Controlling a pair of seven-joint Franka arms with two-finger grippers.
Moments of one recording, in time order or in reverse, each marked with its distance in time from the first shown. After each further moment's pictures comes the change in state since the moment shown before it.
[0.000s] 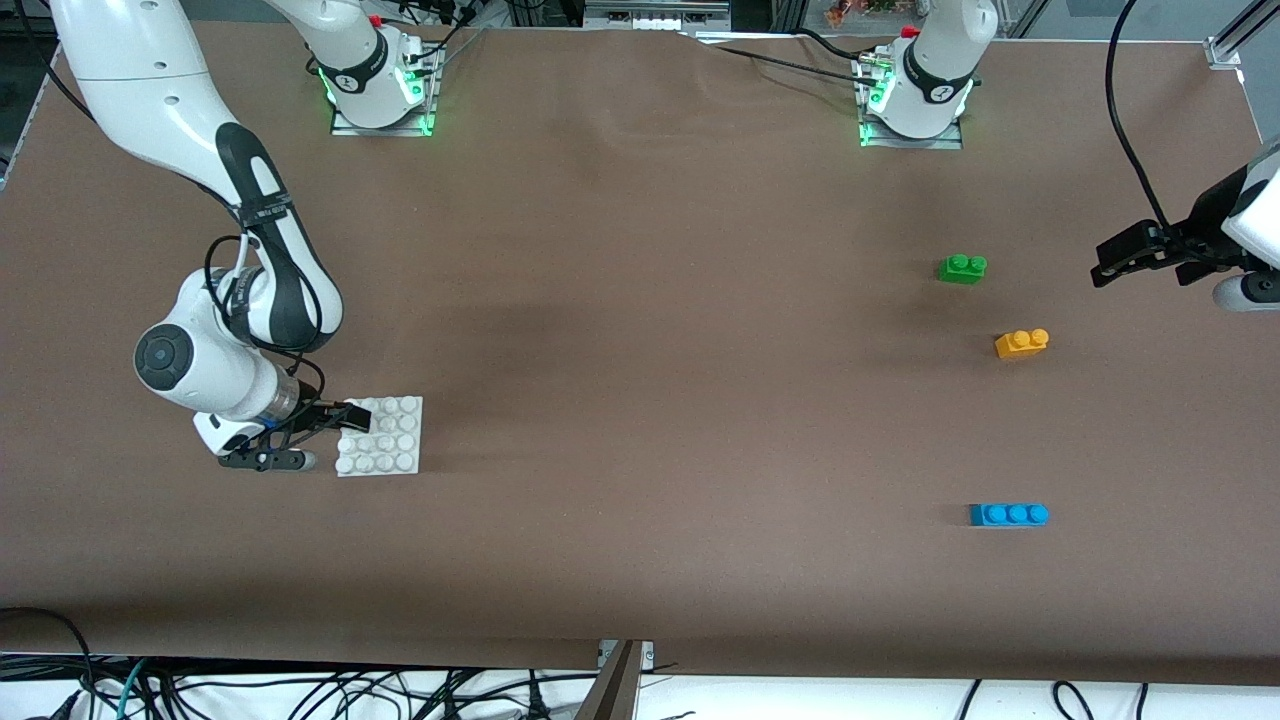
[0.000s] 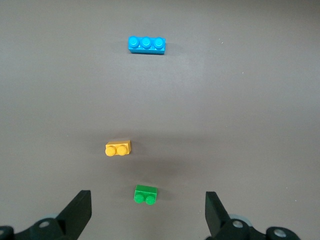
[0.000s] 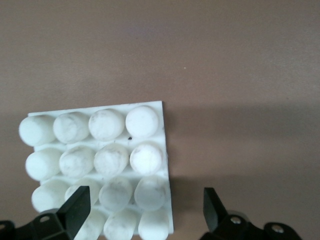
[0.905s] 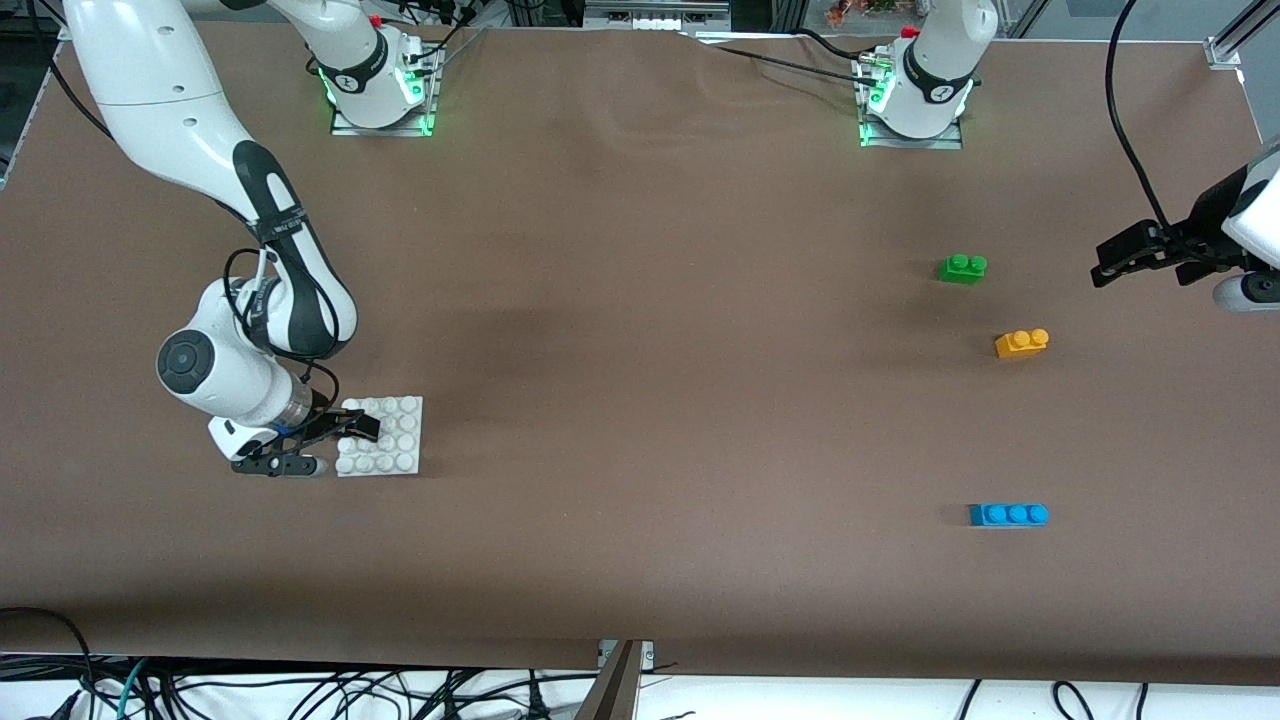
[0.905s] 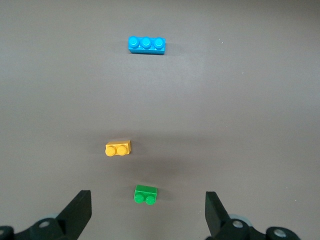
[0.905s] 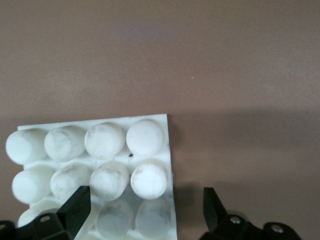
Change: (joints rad) left arm 0.000 0.000 0.000 0.000 0.000 0.000 0.000; right arm 0.008 0.045 0.003 0.009 0.003 0.074 0.000
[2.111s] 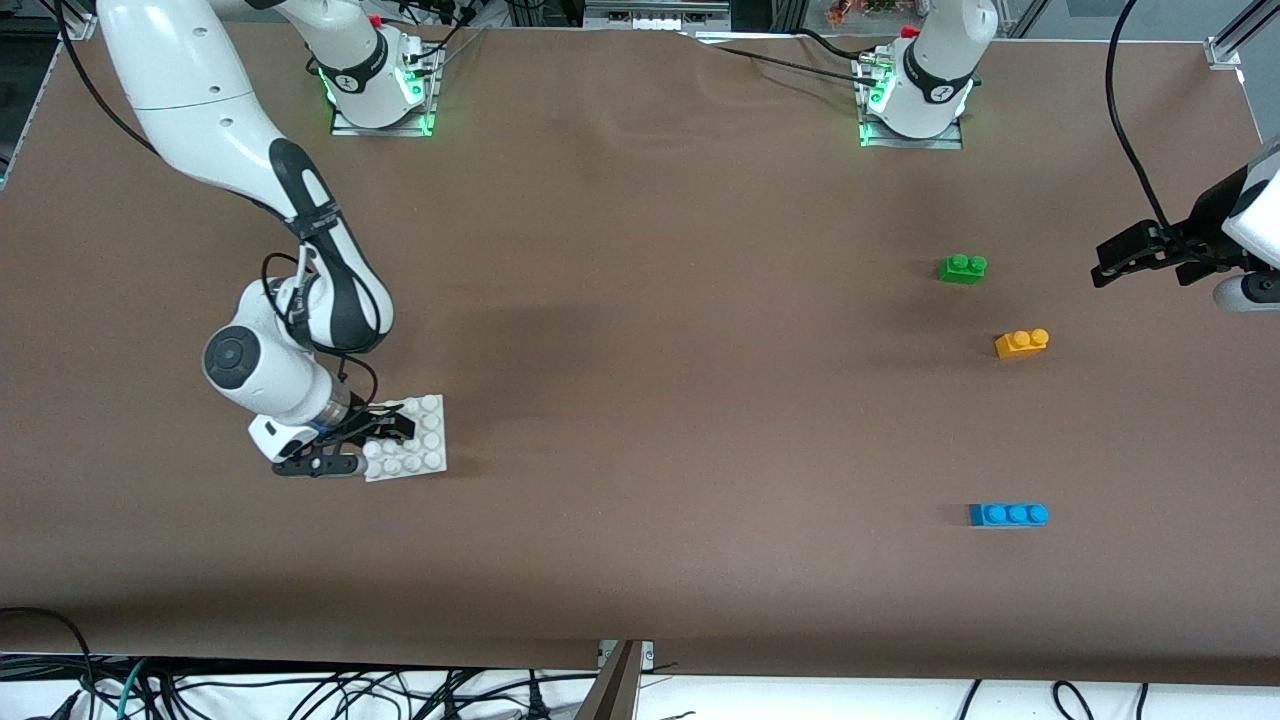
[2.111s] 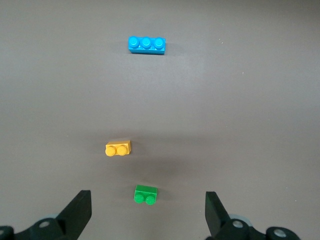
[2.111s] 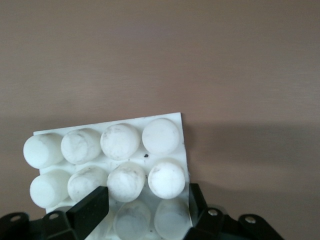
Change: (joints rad) left arm 0.000 0.000 0.000 0.000 0.000 0.000 0.000; right arm 0.090 0.005 0.010 0.005 0.019 0.038 0.011
